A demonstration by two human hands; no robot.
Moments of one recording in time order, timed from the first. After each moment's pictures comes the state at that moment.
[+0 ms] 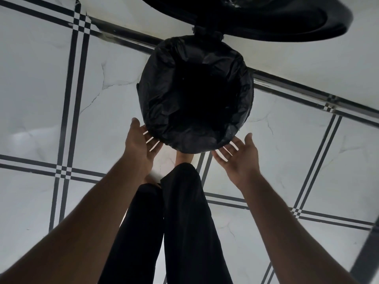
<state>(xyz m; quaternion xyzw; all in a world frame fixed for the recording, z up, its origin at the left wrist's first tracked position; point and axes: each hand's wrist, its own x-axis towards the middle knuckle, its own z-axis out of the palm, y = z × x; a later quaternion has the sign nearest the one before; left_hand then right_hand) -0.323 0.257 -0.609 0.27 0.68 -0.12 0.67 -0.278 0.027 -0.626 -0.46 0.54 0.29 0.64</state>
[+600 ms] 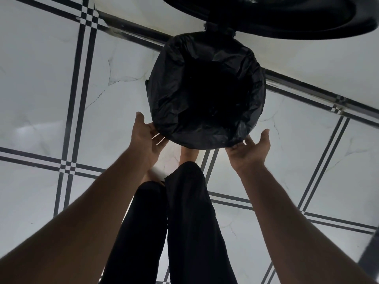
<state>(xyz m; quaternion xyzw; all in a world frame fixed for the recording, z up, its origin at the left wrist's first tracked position) -0.320 0.268 -0.615 0.27 0.66 -0.14 0.69 -0.264 0.036 -0.644 -0.38 0.59 0.17 0.69</state>
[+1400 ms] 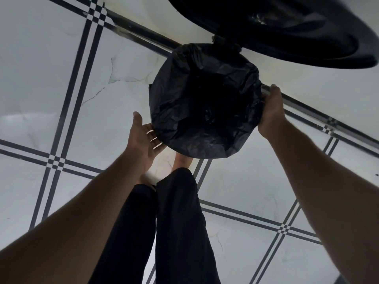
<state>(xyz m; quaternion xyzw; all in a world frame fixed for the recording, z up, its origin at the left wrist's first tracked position) -0.325 0.274 -0.629 0.24 0.64 -0.14 0.72 -0.128 0.055 -0.645 -0.71 0.38 0.33 0.49</state>
